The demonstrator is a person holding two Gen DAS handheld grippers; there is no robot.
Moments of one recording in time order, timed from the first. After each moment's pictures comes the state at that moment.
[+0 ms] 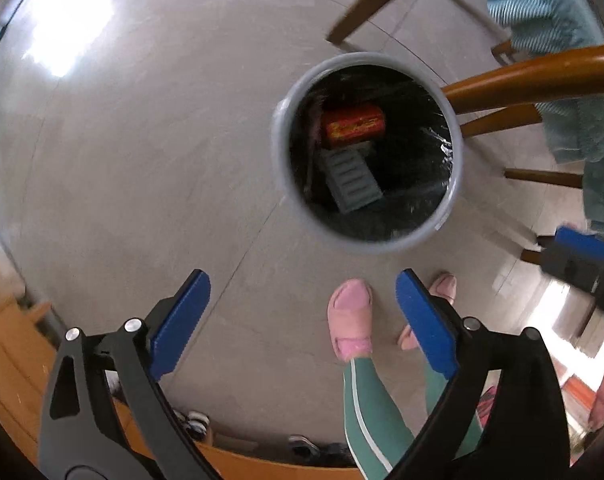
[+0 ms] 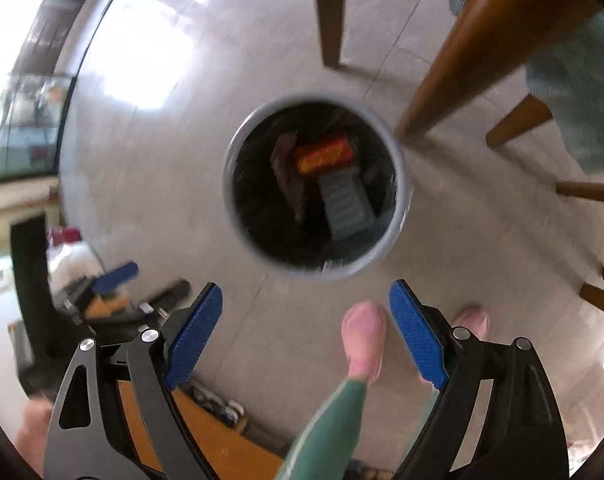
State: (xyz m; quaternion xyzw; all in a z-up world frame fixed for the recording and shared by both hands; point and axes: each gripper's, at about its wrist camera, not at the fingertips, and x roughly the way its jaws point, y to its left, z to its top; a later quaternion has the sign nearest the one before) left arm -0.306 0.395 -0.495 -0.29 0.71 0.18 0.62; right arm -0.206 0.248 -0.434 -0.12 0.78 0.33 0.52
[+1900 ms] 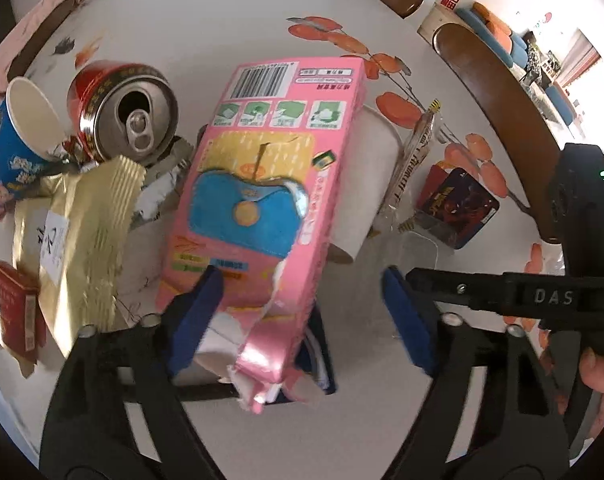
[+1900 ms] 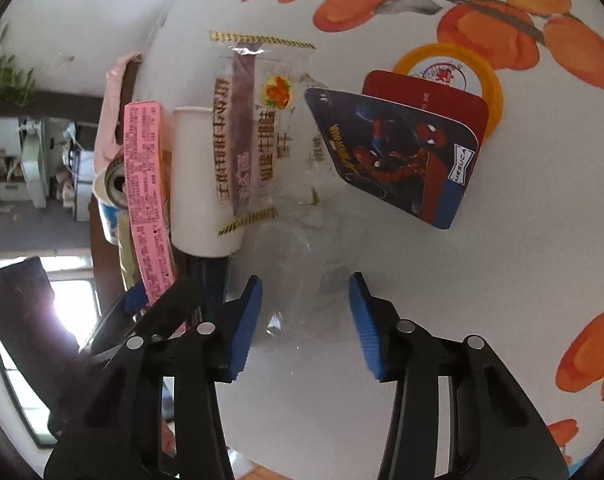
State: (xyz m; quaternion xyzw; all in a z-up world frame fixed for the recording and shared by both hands) left arm 0.141 -0.033 -0.119 -0.02 0.57 -0.16 0.81; right arm 0.148 -0.227 -0.166 0.31 0.67 0.12 0.67
